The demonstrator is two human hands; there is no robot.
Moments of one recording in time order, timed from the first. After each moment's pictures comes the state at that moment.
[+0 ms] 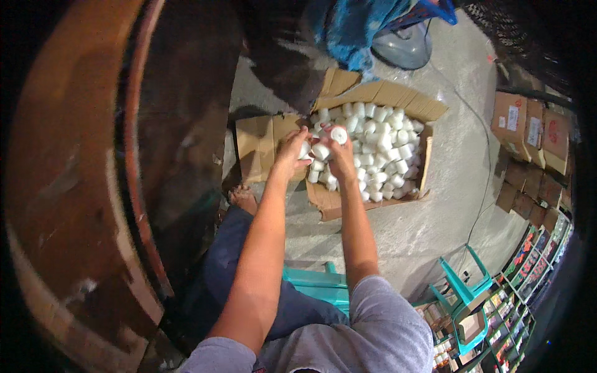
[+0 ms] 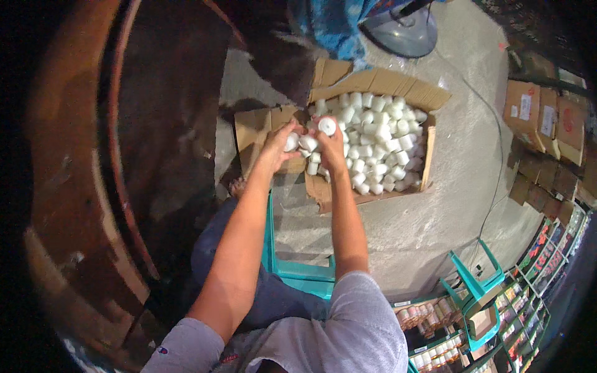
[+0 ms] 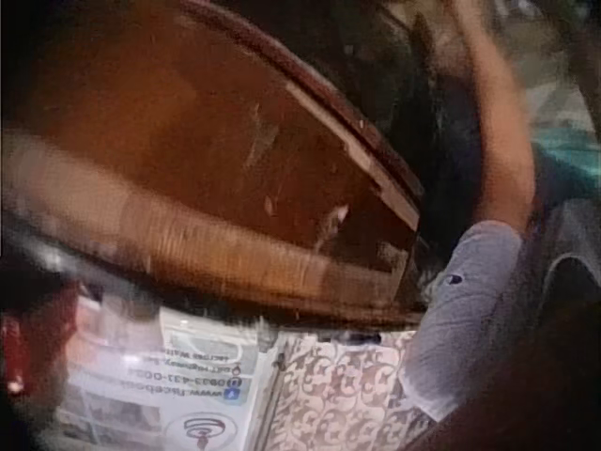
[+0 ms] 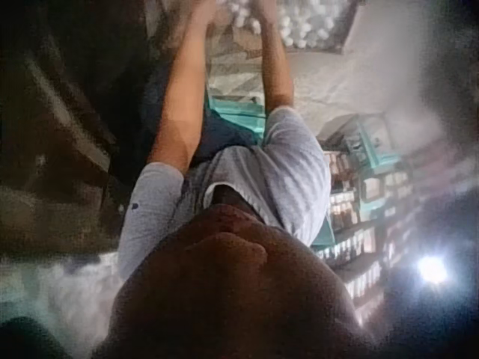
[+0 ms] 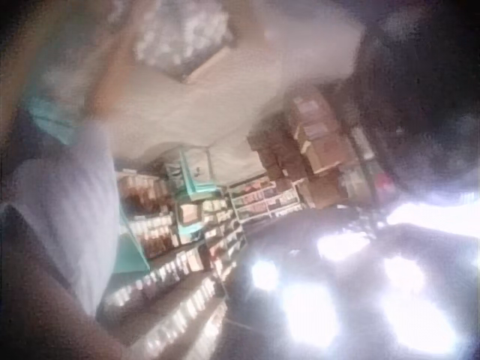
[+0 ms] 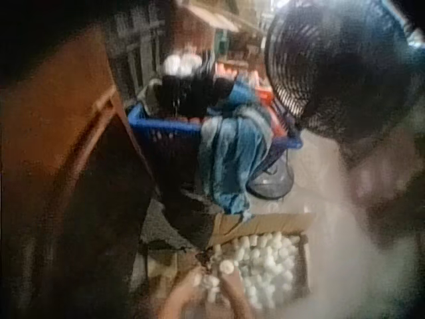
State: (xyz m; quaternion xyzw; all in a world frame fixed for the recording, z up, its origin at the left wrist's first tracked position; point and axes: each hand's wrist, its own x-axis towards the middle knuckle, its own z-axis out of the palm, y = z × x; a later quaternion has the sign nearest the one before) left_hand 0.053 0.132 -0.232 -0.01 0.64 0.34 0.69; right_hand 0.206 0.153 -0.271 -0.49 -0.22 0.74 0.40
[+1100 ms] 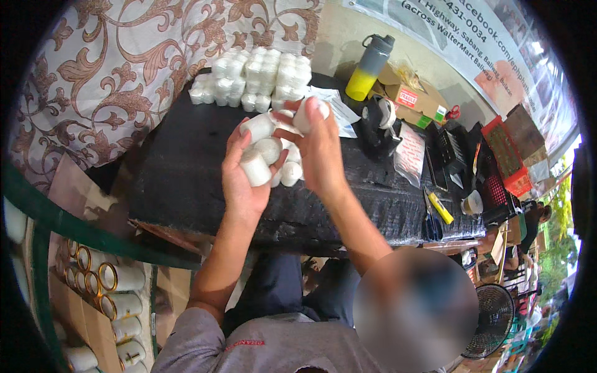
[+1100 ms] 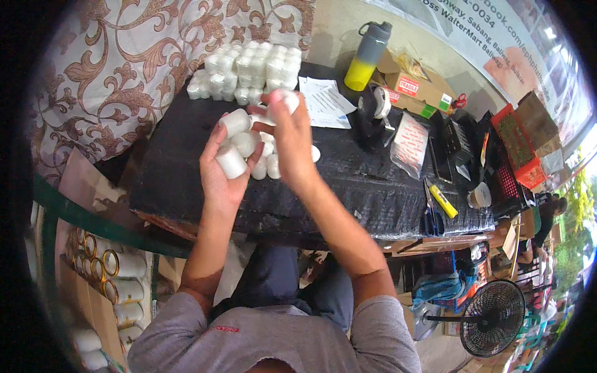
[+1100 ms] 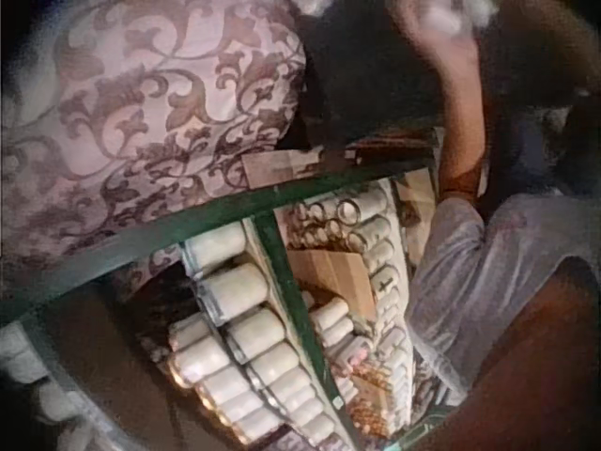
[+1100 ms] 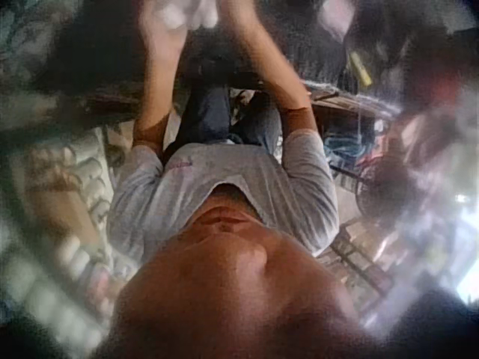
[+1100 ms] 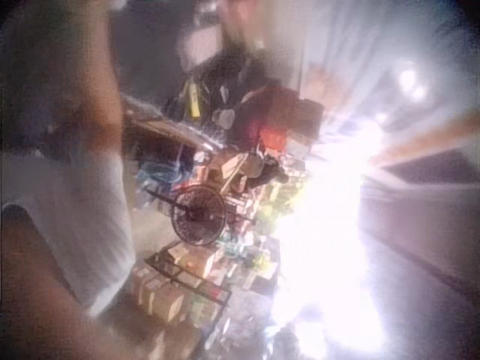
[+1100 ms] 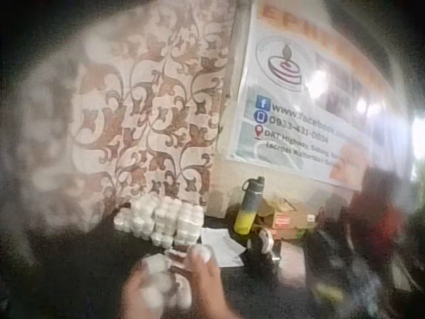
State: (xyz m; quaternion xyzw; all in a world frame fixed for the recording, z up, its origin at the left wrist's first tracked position) left_hand -0.076 -0.474 0.321 -0.03 0.24 0.96 -0.15; right_hand -0.124 -0.369 0.361 0.21 -0.52 0.83 0.00
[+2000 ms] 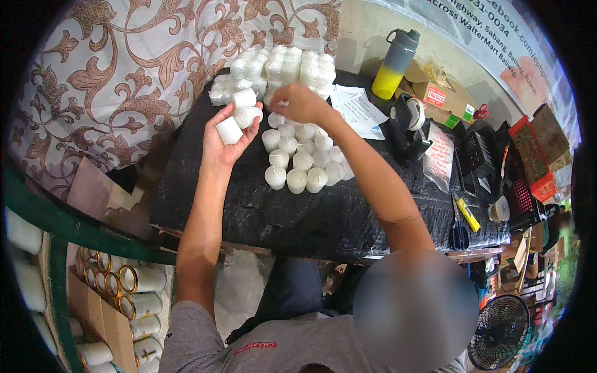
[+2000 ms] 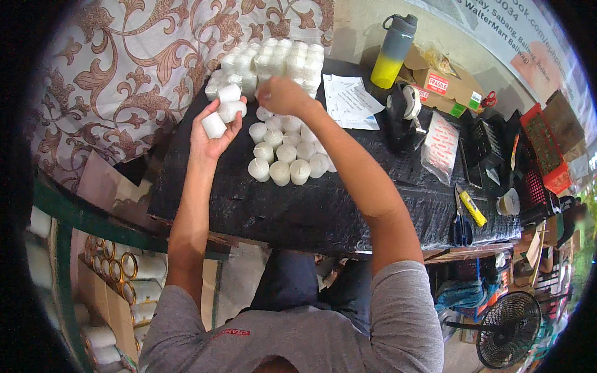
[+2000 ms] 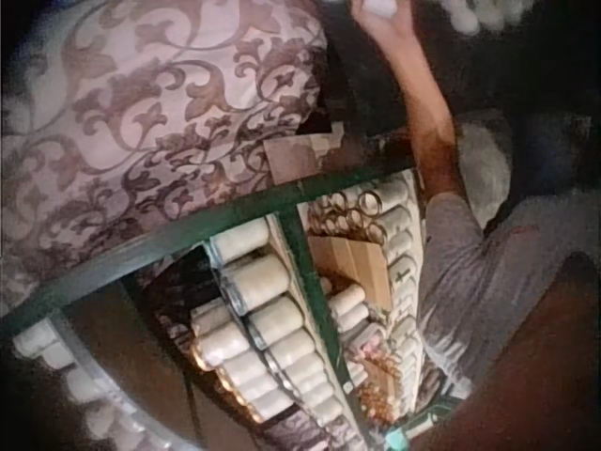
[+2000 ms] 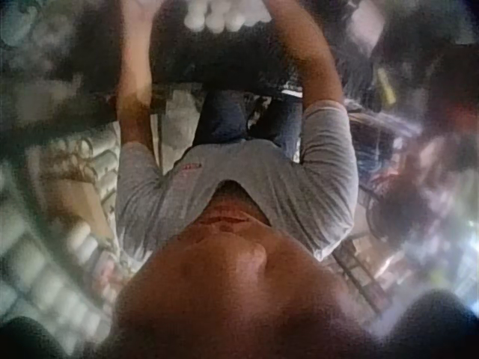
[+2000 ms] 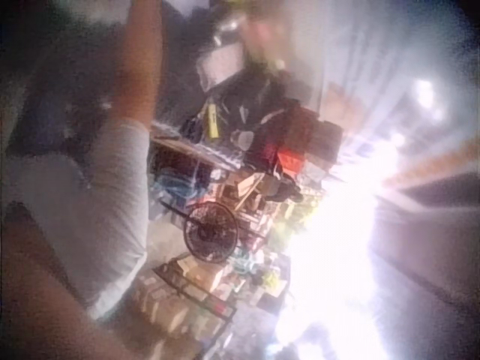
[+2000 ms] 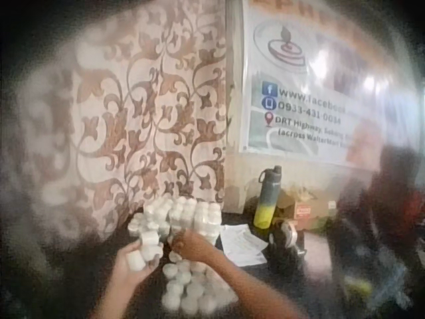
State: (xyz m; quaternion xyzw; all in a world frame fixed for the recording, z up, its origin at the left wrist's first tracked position) left_hand -0.184 -0.619 0.275 0.09 0.12 0.99 0.08; right_hand -0.305 -0.423 0.324 0.50 -0.82 0.27 0.11
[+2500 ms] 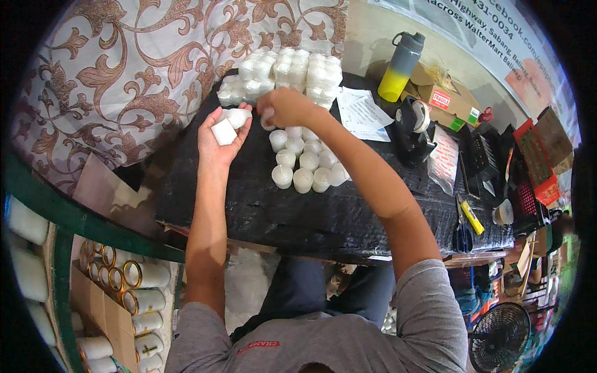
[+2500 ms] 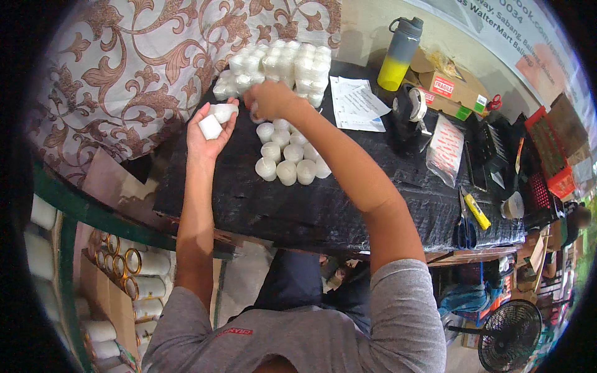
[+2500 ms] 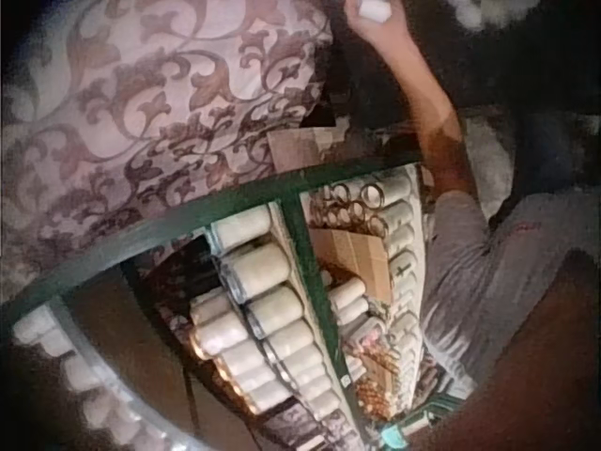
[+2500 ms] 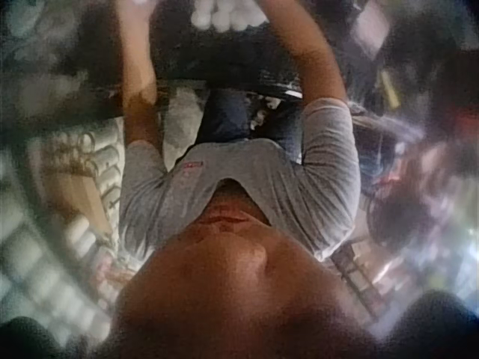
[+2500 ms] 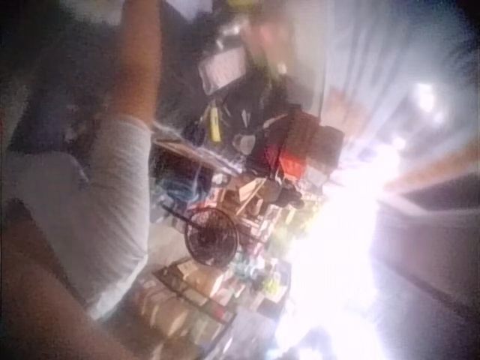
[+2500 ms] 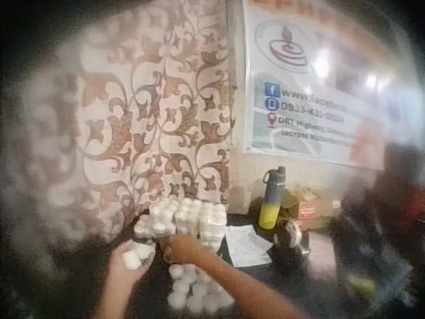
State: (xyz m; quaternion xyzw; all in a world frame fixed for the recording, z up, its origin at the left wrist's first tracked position) left_hand -0.169 -0.637 0.278 0.00 0.17 0.98 -0.06; right_hand -0.274 -0.457 0.342 0.50 -0.86 0.14 0.03
